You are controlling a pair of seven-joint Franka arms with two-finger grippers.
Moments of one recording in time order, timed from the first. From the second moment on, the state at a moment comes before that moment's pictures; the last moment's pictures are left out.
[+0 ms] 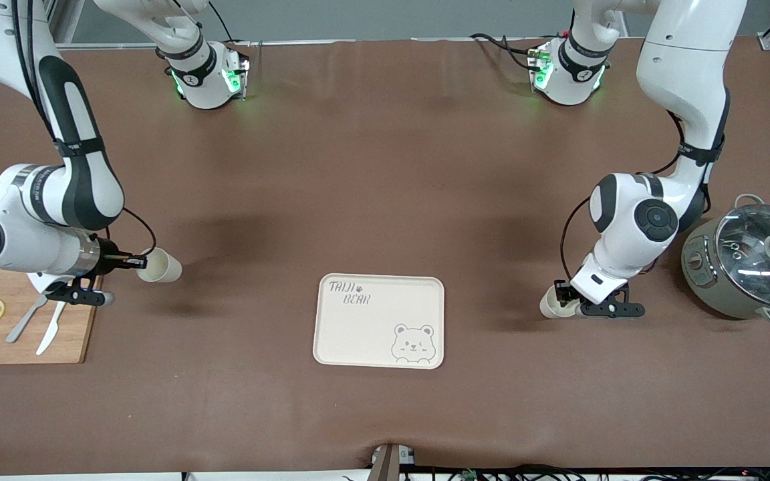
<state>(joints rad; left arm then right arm) -0.24 0.50 0.07 -1.95 -0.08 2.65 -0.09 -0.02 0.39 -0.08 -1.90 0.08 2.12 -0.04</state>
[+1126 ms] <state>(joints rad) -0.14 0.15 0.08 -1.65 -0.08 1.84 -0.05 -0.06 0.40 -0.14 -2.03 0.08 2.33 -0.18</state>
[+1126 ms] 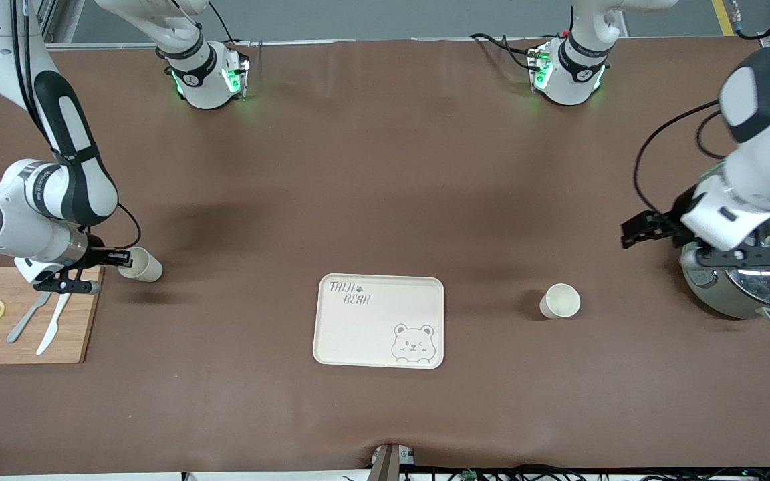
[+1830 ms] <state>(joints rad) -0.03 0.15 0.08 -1.62 -0.08 1.83 0.04 -0.06 0.40 -0.14 -1.84 0.07 1.94 -0.18</state>
